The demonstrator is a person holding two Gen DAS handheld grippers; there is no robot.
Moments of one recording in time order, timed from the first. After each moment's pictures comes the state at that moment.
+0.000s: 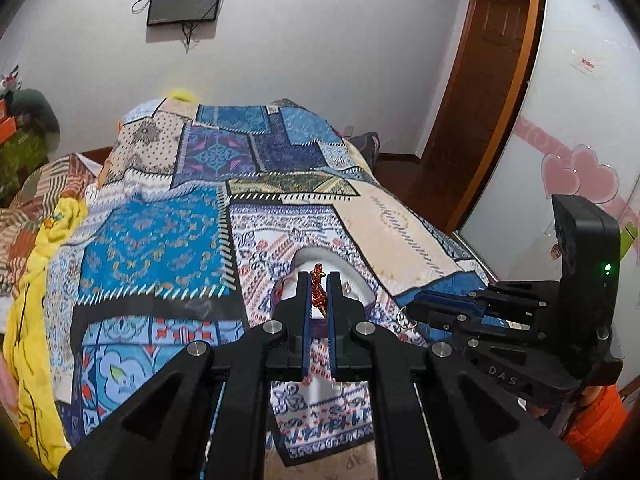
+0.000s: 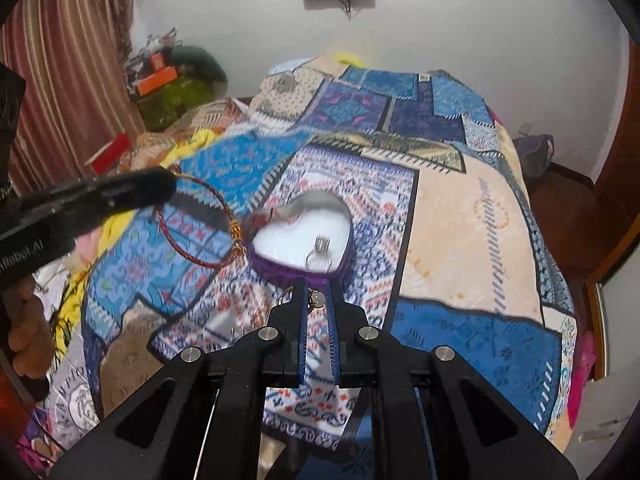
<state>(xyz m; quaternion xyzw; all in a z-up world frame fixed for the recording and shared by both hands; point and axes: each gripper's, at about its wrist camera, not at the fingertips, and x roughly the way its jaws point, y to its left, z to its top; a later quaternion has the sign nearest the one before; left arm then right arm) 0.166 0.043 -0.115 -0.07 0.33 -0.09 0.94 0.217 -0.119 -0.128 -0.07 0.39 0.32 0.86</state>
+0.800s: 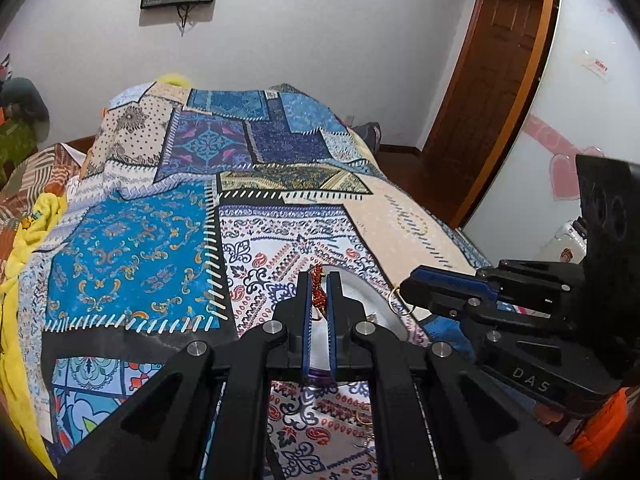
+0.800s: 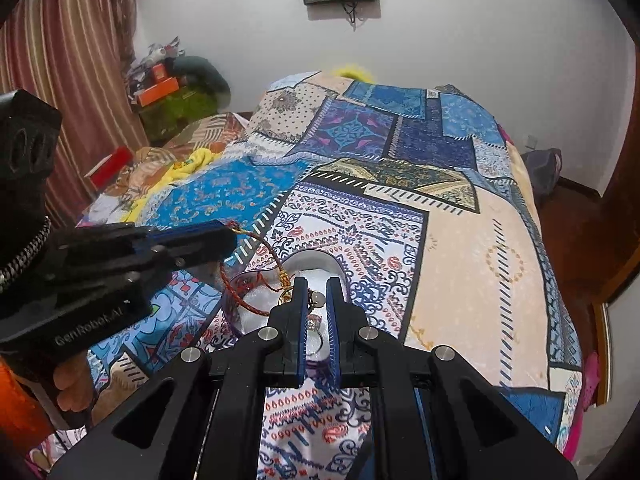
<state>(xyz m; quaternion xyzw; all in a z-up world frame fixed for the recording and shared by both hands) 0.233 0.051 -0.152 -0.08 0.36 -0.10 0.93 0.259 -0.094 -0.127 -0.07 0.38 0.33 0.86</state>
